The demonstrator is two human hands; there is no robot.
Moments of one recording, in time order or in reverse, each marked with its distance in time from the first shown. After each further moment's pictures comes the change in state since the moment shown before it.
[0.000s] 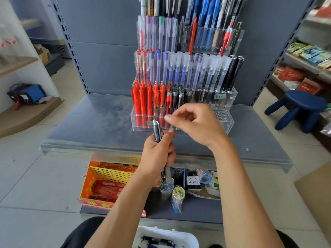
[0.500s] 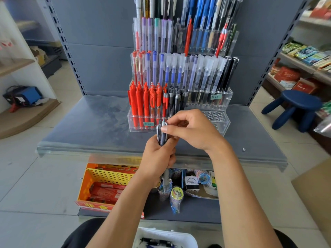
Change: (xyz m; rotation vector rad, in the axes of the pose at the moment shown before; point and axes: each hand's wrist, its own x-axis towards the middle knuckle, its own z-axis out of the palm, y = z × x) left_hand 0.001 -0.005 0.003 0.113 -0.063 0.076; right_hand -0.005 0.001 0.002 0.051 -0.136 0.044
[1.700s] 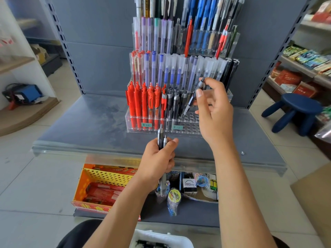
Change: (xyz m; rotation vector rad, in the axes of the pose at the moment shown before) left_hand 0.004 -0.010 -0.001 0.004 -0.048 -0.070; right_hand 0.007 0.009 -0.022 -0.068 0.651 -0.254
